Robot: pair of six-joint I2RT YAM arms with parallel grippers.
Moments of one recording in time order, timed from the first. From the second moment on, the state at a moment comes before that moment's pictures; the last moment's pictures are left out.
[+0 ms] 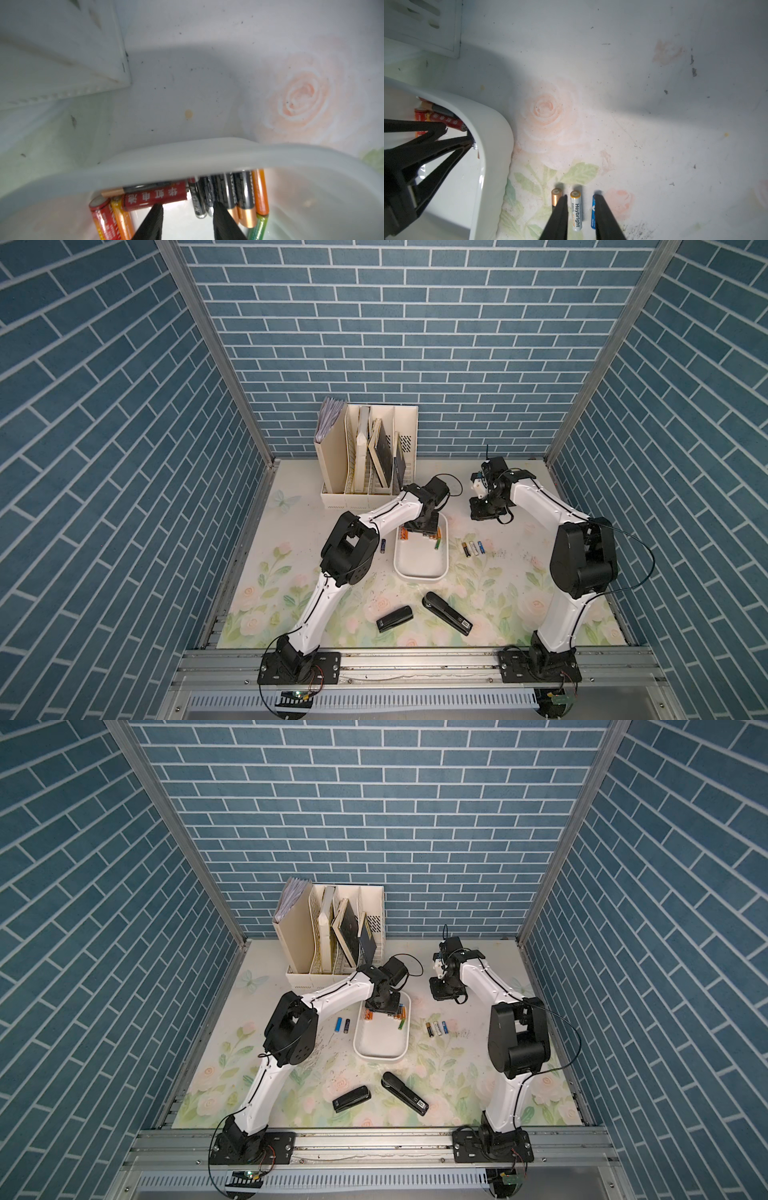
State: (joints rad) left arm -0.74 2.35 2.01 -0.95 -0.09 -0.53; right arm 0.29 1.87 1.51 -0.91 -0.14 0.02
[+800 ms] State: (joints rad) left arm -0.72 2.37 2.03 -0.94 -0.13 -0.46; right arm 0.29 1.87 1.51 -0.90 -0.14 0.02
